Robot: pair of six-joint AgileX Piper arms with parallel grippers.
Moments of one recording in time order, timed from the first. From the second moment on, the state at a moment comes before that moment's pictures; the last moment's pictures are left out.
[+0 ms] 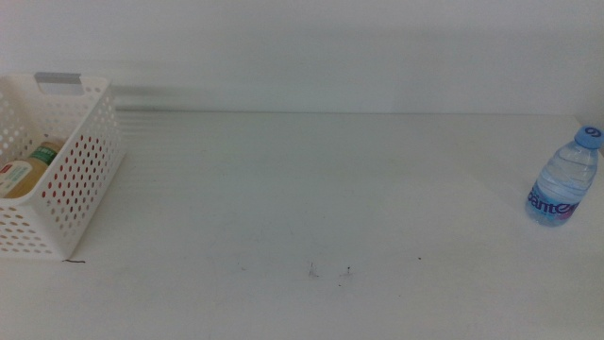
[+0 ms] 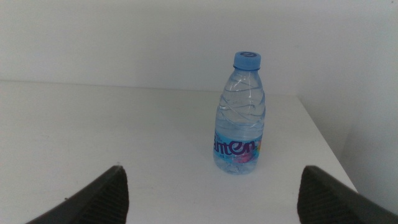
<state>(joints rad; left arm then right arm) -0.22 1.40 -1.83 -0.49 1.20 0.53 0.01 0.00 0.00 -0.02 0.21 -0.04</state>
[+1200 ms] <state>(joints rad) -0.68 0.73 -0.91 -0.15 0.68 0.16 0.01 0.00 0.00 -0.02 0.21 -0.04</state>
